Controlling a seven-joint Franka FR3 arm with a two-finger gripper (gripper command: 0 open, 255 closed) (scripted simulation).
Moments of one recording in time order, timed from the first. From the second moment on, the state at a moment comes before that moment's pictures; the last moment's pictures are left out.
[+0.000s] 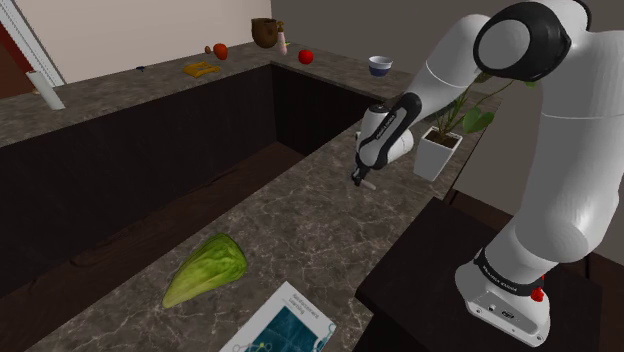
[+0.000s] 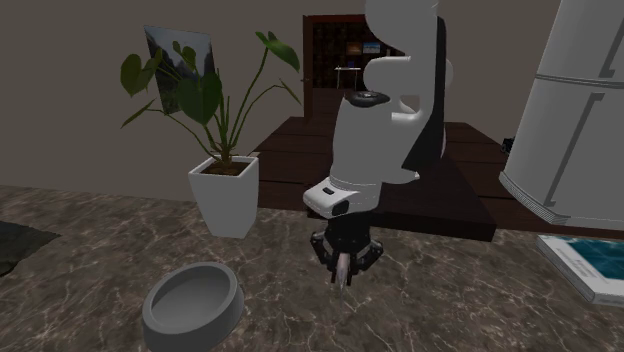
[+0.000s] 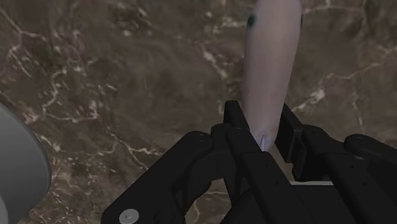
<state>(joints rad) -0.14 0.42 -0.07 -2.39 -0.04 2.89 -0.24</state>
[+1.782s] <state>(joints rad) -0.27 0.34 -0.11 -2.15 0.02 2.58 -0.46</state>
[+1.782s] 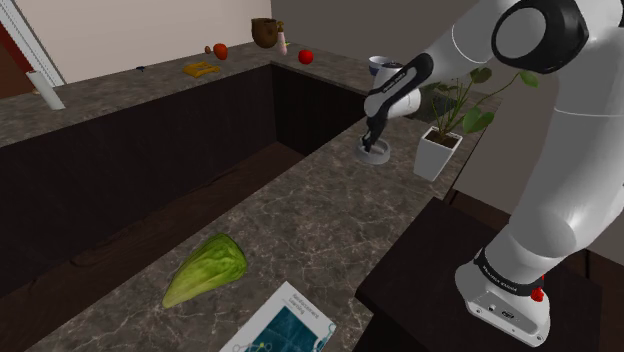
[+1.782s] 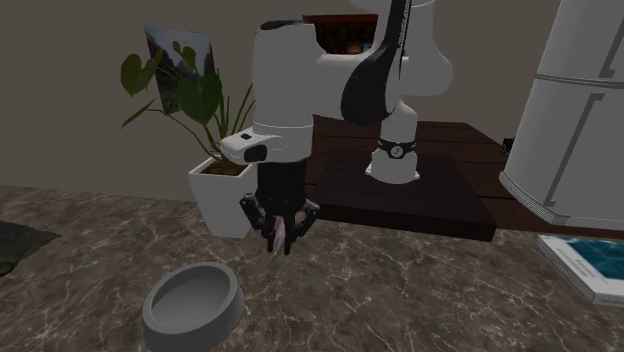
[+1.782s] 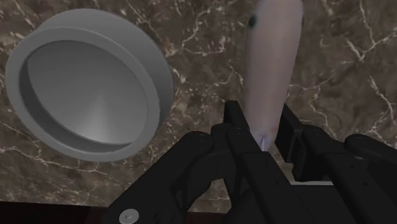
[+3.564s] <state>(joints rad) -0.47 0.78 -0.10 -1.60 0.10 2.47 -0.68</state>
